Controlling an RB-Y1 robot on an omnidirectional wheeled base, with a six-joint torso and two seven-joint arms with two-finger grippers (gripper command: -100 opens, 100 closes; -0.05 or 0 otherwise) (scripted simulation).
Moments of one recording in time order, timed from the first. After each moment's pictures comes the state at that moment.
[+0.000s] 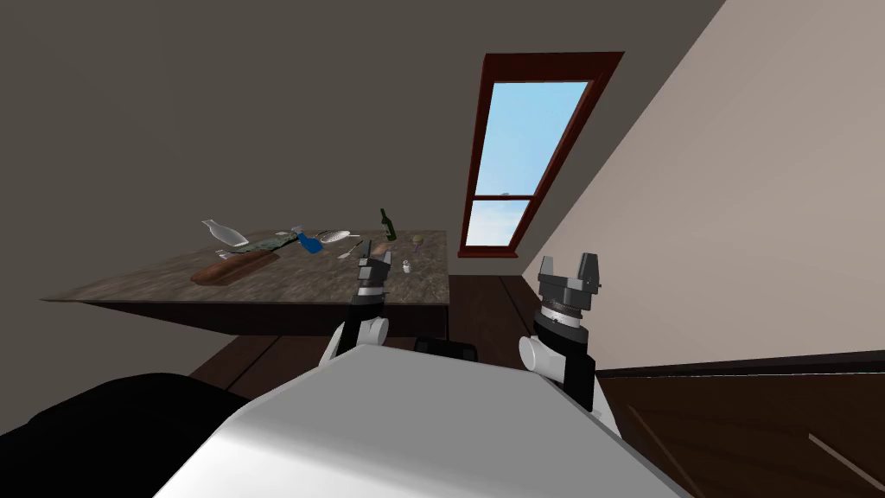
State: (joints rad) left arm 0.52 -0.03 -0.02 -2.26 -0.08 -0.38 0.16; right arm 0.49 -0.03 -0.05 -2.24 -0.11 -0.60 0.00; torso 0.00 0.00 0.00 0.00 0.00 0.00
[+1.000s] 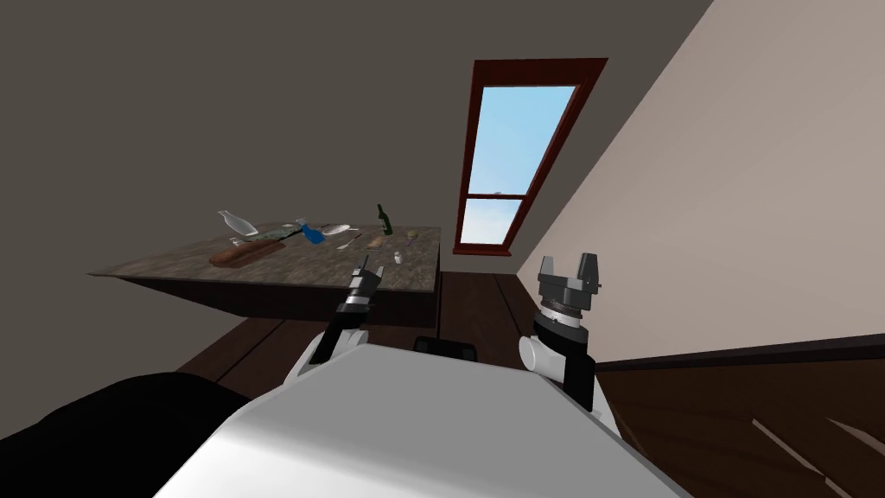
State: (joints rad) left arm 0.61 0.17 0.08 -2.18 0.07 -0.28 0.27; right arm 0.49 -0.03 -0.05 -2.24 -0.11 -0.60 0.00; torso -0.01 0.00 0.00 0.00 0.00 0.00
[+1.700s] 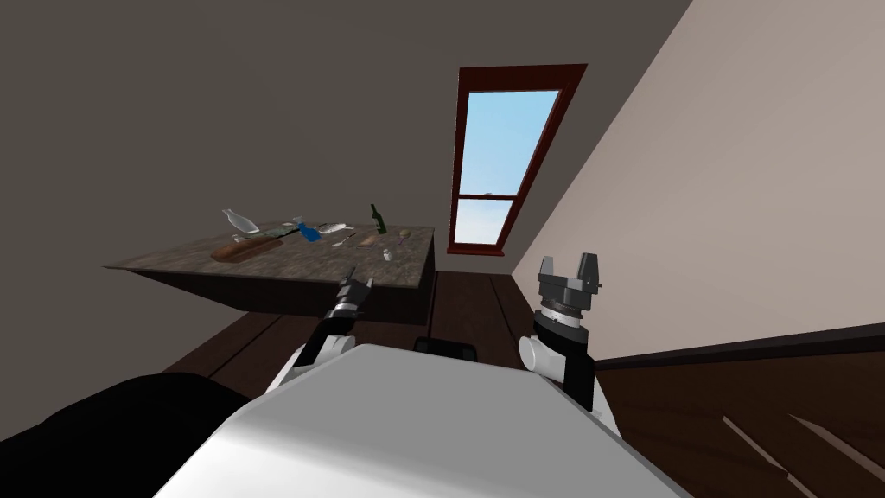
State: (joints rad) left arm 0.64 0.19 0.20 -2.09 0.22 -0.15 0.39; right arm 0.49 -0.03 -0.05 -2.24 -0.11 -0.60 0.00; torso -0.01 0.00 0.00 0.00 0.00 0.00
